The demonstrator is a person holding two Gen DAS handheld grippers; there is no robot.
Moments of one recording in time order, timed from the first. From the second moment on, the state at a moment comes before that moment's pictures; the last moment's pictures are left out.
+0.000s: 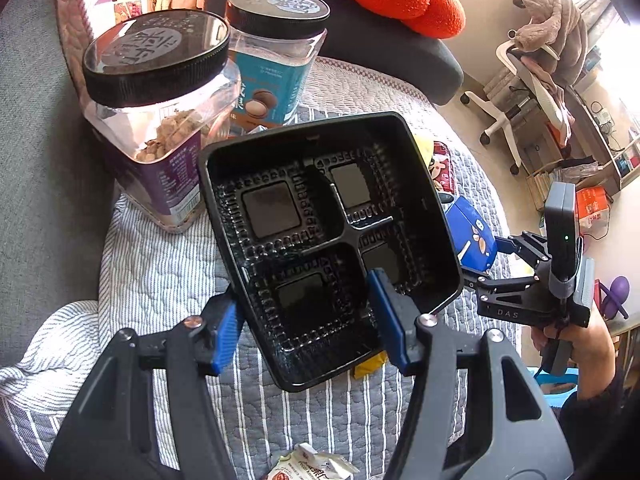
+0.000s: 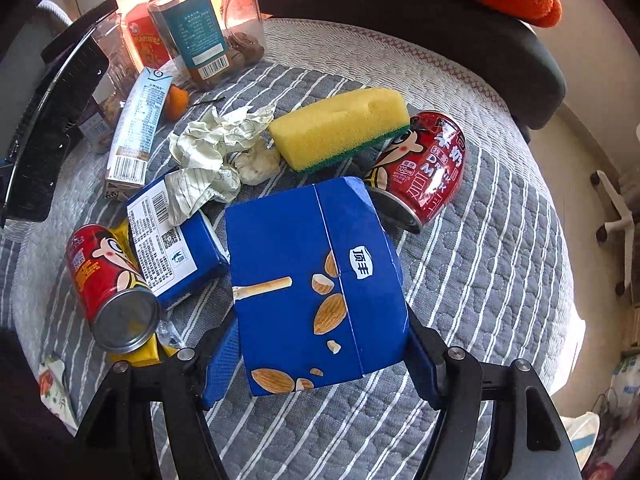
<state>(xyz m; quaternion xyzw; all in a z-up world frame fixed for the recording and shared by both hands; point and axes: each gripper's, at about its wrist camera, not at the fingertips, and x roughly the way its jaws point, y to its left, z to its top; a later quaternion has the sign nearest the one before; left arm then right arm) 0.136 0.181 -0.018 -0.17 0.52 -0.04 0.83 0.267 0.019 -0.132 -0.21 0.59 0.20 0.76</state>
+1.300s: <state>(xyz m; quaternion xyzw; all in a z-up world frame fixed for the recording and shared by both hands) 0.197 -0.236 -0.013 0.09 0.50 -0.26 0.82 0.073 -0.448 0.016 0.14 0.55 -0.16 0.81</state>
